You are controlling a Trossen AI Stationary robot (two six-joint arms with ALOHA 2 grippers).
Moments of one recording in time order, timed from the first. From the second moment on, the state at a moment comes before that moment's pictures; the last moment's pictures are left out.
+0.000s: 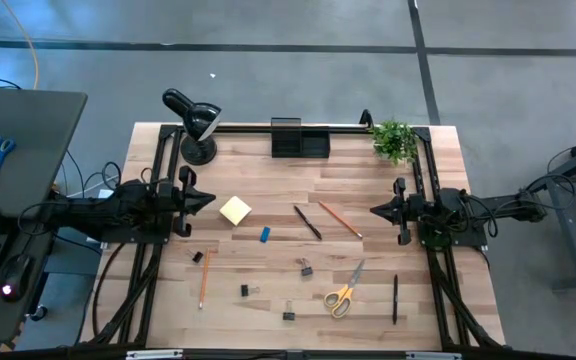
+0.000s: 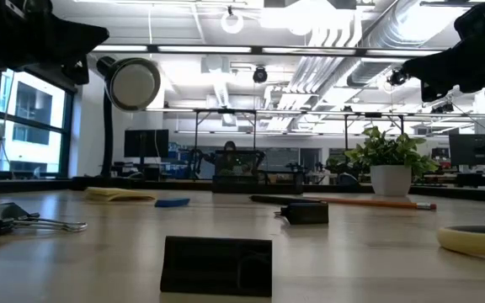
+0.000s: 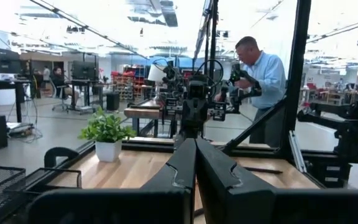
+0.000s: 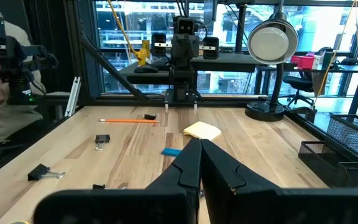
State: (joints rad) left arm 0.13 0.01 0.01 0.21 -0.04 -0.05; right arm 0.12 0.01 0.02 0.01 0.13 -0.03
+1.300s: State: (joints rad) left arm 0.13 0.01 0.01 0.55 0.08 -0.17; right arm 0.12 0.01 0.02 0.04 0.18 -0.27
